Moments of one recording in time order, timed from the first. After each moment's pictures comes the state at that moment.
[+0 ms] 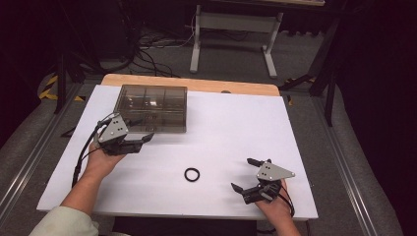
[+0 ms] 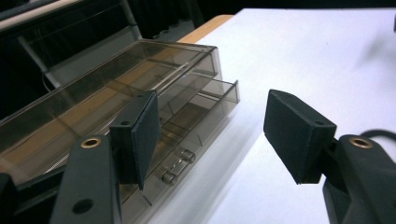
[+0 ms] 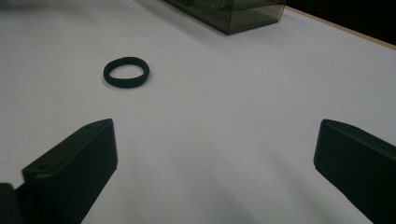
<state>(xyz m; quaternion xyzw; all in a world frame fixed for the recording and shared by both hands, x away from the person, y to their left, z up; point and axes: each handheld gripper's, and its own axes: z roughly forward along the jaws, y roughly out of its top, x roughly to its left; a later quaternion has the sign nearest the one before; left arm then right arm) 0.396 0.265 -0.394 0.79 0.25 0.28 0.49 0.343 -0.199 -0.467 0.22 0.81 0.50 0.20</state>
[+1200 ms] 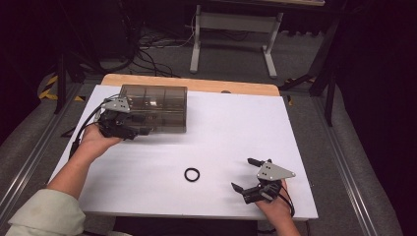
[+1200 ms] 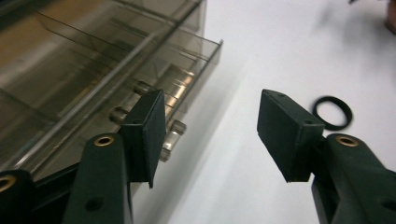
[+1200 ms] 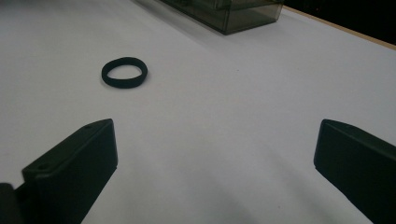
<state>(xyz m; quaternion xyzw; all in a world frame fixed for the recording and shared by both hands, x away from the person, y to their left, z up) 0.456 0.279 -0.373 0.87 0.24 0.09 0.42 0.343 -0.200 -0.467 0.23 0.81 0.50 0.20</state>
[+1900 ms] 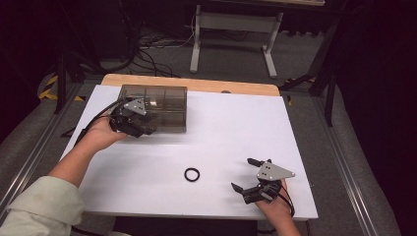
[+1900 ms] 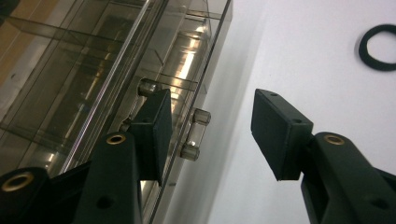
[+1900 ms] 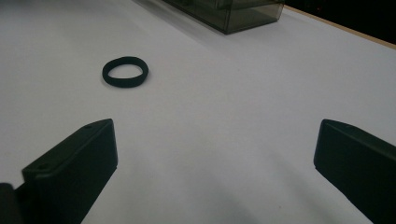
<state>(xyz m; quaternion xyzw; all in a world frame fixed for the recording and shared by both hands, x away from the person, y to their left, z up) 0.476 0.252 -0.372 0.93 0.16 0.13 0.29 0.343 -0.199 -0.468 0.22 0.81 0.50 0.20</state>
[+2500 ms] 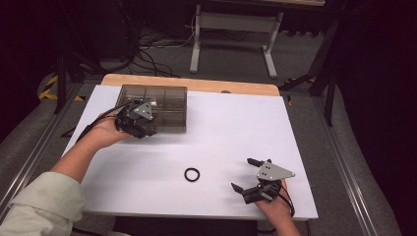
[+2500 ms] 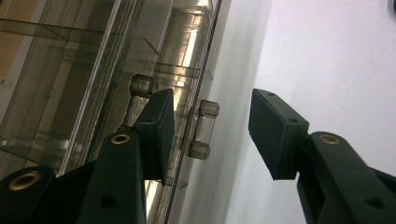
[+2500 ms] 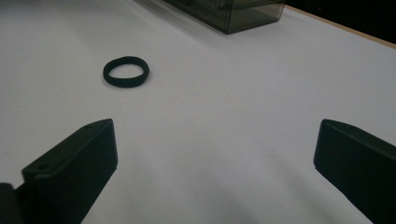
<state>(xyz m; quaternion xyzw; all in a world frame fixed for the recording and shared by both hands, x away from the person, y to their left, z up) 0.484 0.238 -0.380 0.96 0.12 0.15 0.23 0.343 -0.199 -0.468 0.22 0.81 0.50 0.19</state>
